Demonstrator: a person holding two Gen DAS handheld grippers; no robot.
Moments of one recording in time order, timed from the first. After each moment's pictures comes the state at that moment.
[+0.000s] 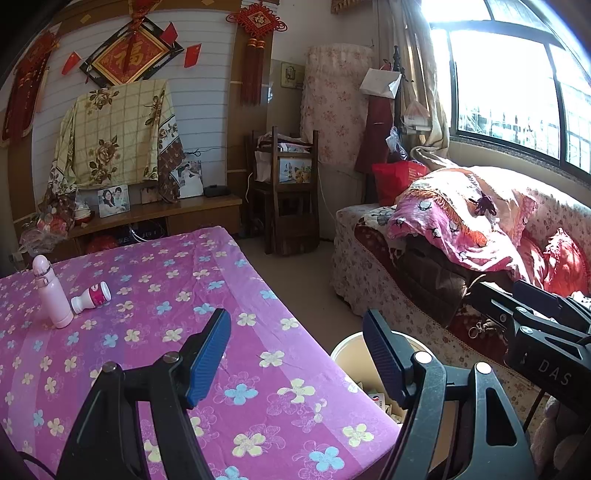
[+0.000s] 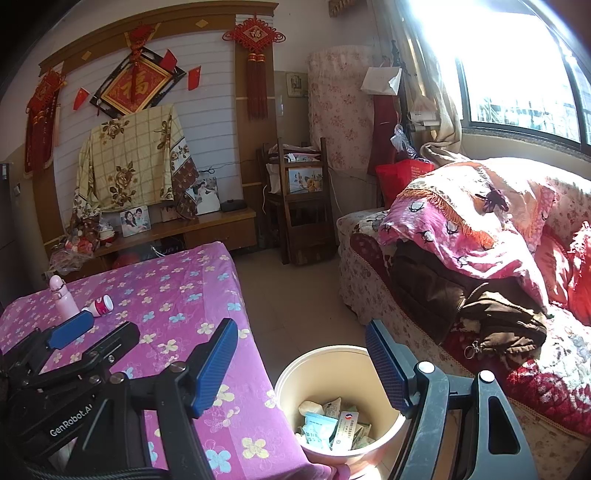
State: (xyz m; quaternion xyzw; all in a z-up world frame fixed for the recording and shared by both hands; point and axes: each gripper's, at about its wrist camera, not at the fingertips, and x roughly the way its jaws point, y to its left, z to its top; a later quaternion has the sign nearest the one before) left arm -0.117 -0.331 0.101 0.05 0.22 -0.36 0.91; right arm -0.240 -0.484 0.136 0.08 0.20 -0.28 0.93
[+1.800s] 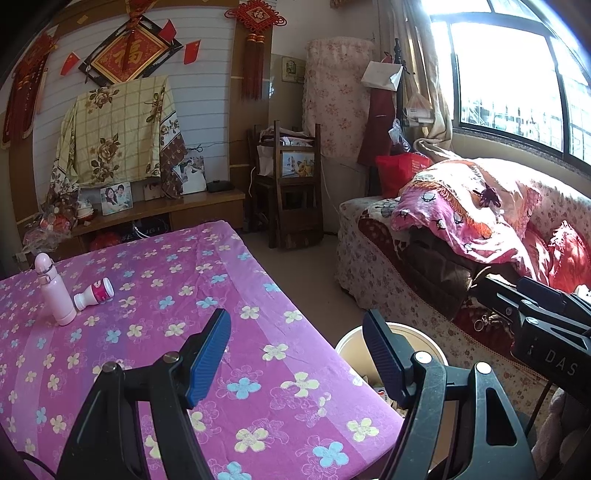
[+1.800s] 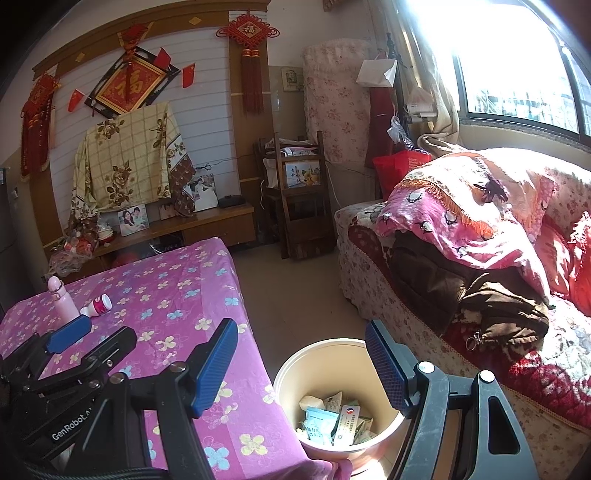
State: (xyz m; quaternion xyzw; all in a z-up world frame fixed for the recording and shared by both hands) left arm -0.112 -0.328 0.094 0.07 0.23 -0.35 0.91; right arm -0.241 -0.486 0.124 0.09 0.21 -0.28 0.93
